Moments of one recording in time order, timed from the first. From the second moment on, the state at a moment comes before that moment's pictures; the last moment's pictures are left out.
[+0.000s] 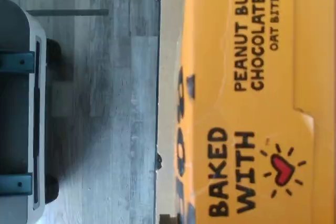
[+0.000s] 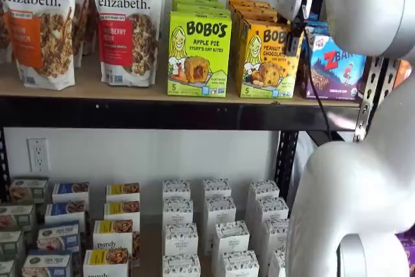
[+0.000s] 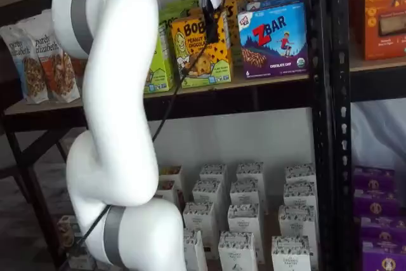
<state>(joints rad) -0.13 -0.03 -1.70 0.05 1.72 -1.68</state>
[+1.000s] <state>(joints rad) -0.13 -0.04 -1.70 0.05 1.73 -1.69</state>
